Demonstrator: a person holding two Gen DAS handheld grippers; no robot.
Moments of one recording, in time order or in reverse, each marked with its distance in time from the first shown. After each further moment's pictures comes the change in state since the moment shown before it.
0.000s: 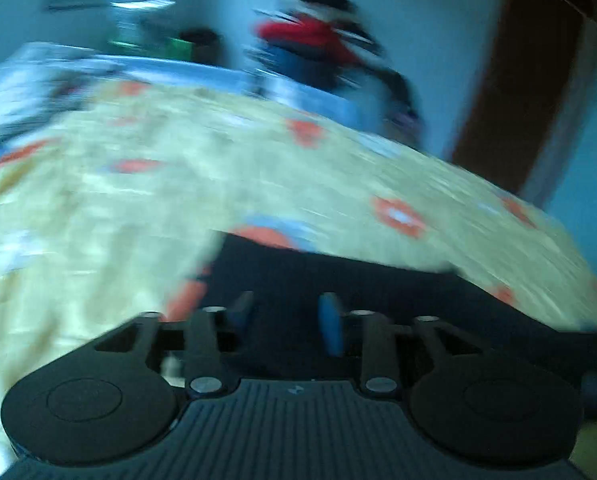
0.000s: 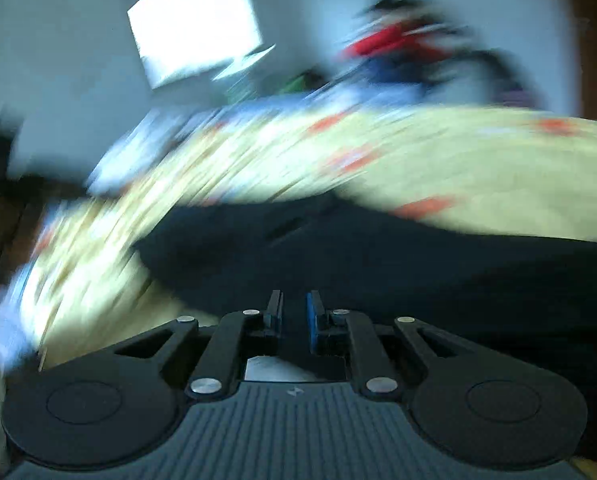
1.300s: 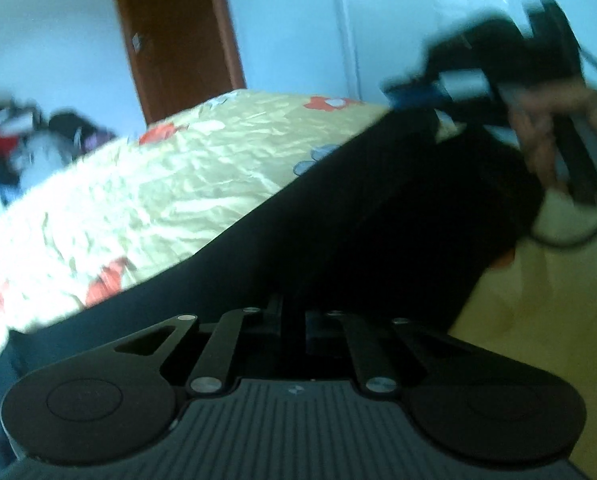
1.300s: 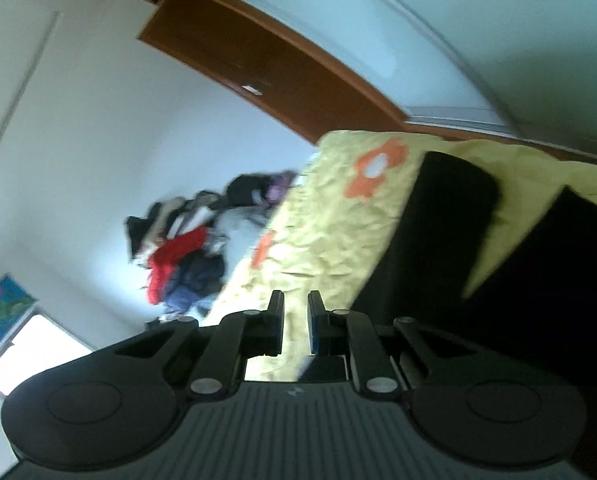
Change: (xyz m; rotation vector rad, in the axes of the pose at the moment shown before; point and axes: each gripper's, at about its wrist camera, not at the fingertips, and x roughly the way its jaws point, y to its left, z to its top) left arm 0.103 -0.290 -0.109 0.806 0.006 -0.540; right arm -0.091 -0.223 -0.007 0.904 -0.502 -0.318
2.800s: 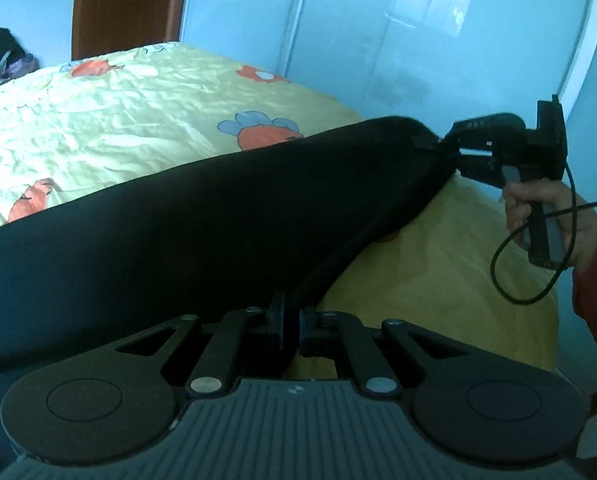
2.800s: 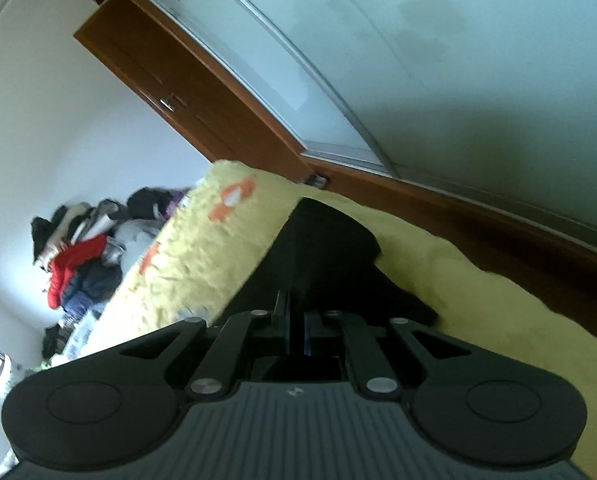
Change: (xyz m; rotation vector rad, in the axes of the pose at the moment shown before) left arm -0.026 0.016 -0.019 -0.115 0.092 -0.361; right arm -0.100 -0.041 -0.012 -0.090 -0.081 -0.314
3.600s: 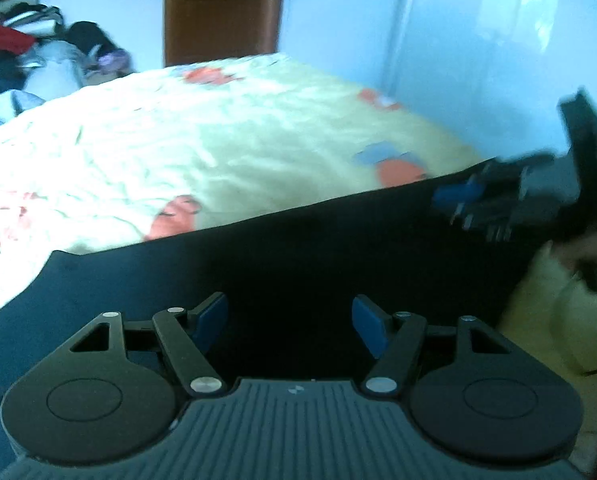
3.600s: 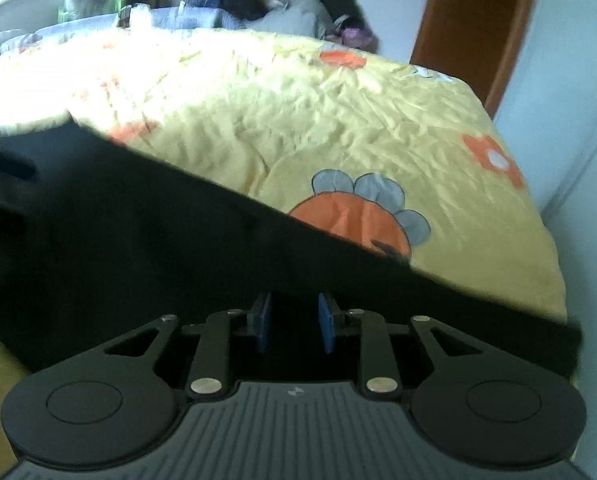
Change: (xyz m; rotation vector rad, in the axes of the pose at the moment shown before) left arm -0.001 0.063 0.033 -0.111 0.015 0.309; right arm 0.087 0.175 -0.094 -1.140 0.359 0.052
